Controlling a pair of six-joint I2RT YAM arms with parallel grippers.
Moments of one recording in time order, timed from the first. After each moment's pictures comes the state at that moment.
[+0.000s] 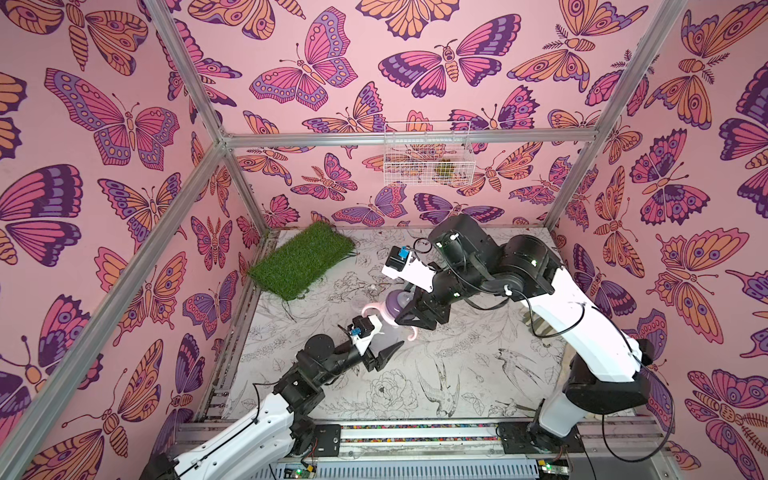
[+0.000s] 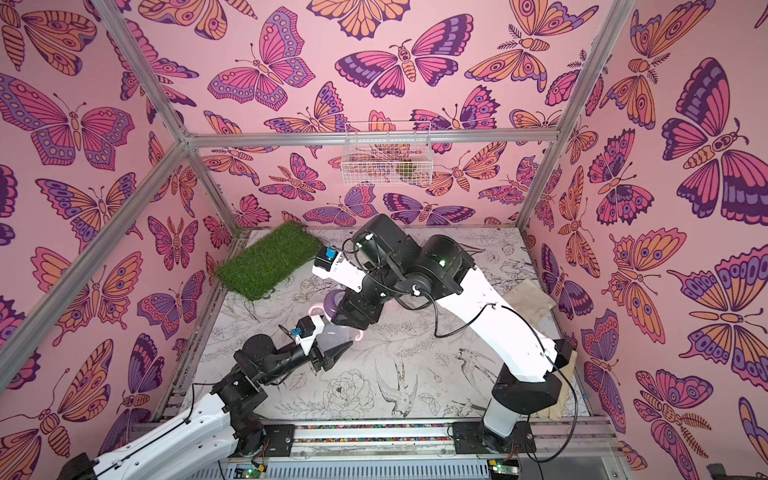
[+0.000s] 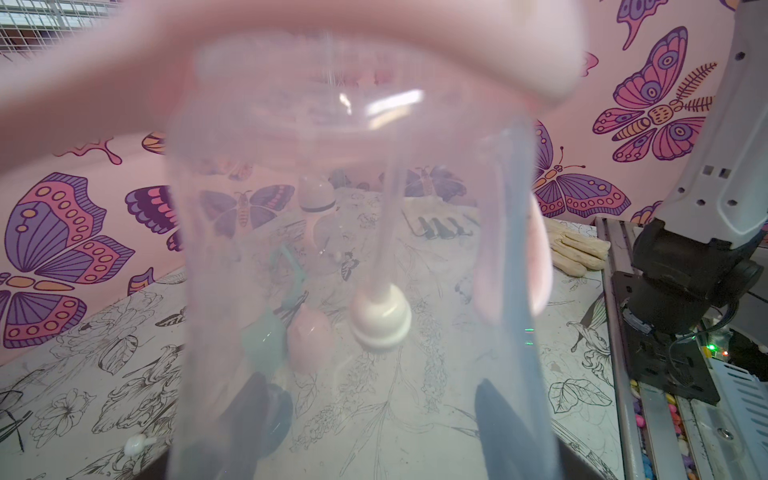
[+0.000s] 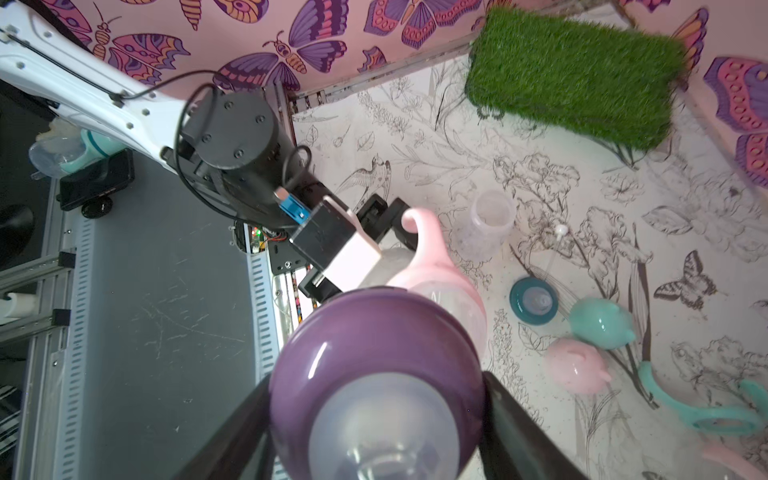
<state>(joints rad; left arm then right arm) -0.70 0.68 0.28 0.36 0.30 0.10 0.97 1.68 2.22 -1.40 -0.34 -0.15</state>
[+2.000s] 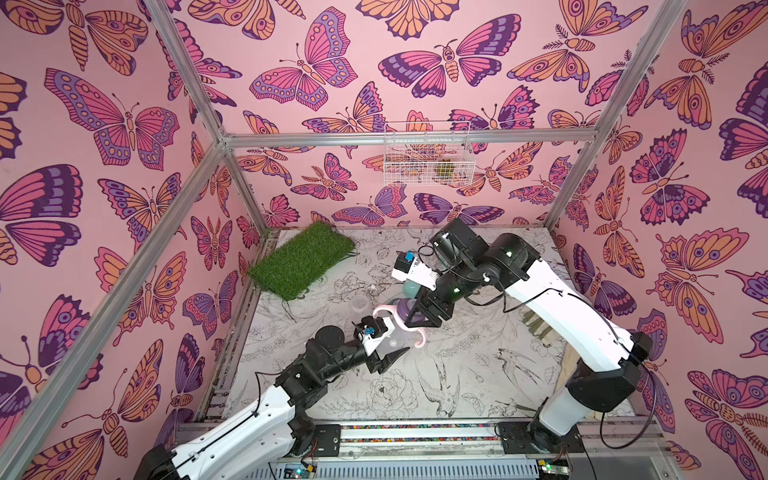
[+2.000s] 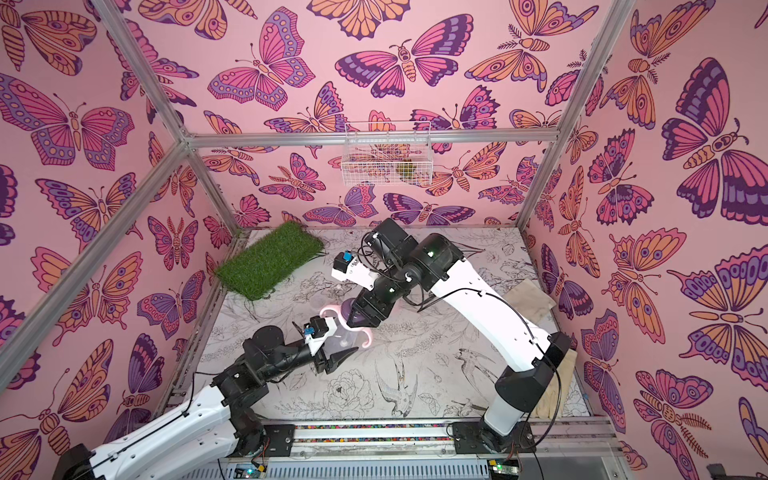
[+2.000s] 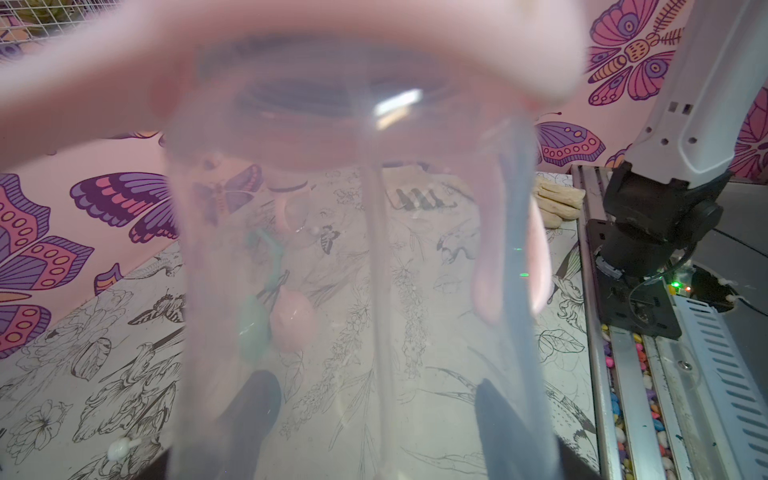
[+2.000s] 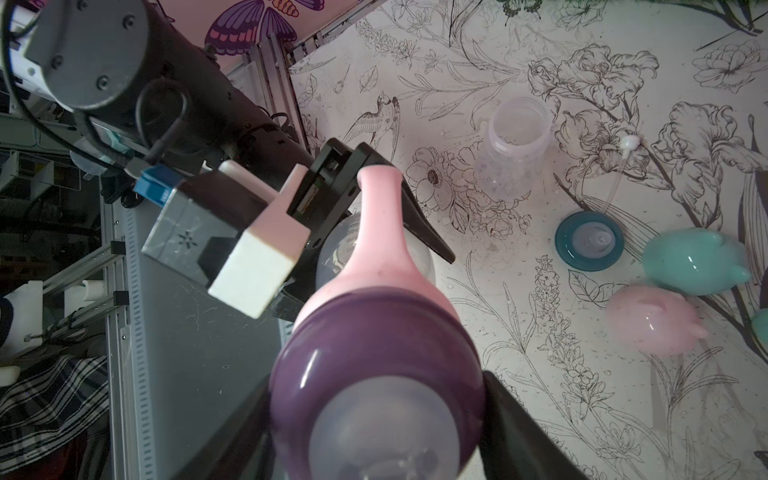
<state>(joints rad) -0.75 0.74 0.39 0.16 0.31 0.19 0.84 1.66 1.97 -1.35 -0.51 -0.15</state>
